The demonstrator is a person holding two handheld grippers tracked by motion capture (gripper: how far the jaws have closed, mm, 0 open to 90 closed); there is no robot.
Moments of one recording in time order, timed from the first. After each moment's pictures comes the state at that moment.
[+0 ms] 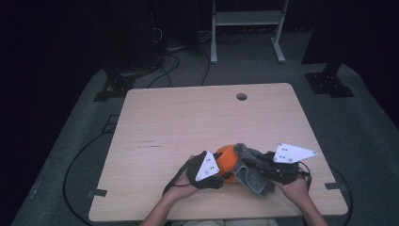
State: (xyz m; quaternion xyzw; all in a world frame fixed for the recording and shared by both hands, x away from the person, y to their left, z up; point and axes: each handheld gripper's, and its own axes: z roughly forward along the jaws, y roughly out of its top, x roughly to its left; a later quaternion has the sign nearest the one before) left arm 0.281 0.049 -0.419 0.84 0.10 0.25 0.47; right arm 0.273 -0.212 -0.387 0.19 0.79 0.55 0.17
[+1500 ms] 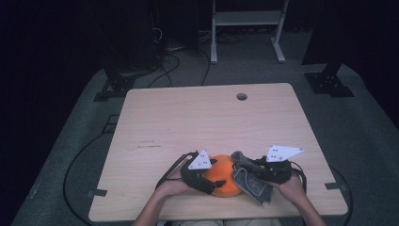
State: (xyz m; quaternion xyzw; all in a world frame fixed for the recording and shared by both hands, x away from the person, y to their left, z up) left arm 0.300 0.065 -0.438 0.88 0.14 0.08 0.45; right arm 0.293 -0.215 -0.425 0.21 0.82 0.52 0.10
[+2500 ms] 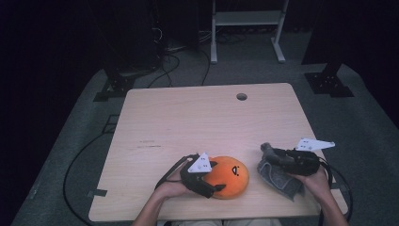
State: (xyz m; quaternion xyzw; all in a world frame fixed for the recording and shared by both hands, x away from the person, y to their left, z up) left arm 0.294 0.068 -0.435 0.88 0.12 0.07 0.46; right arm 0.314 -0.304 -0.440 0.33 0.79 0.49 0.13
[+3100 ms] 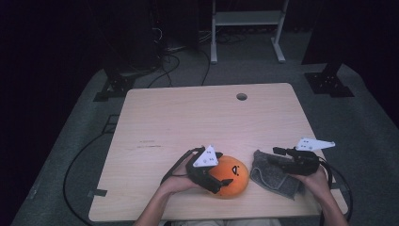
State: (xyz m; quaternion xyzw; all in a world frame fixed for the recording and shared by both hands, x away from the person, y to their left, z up) left arm 0.303 0.045 -0.418 0.88 0.11 0.09 0.46; right arm 0.316 -0.303 -0.441 0.33 0.79 0.51 0.12
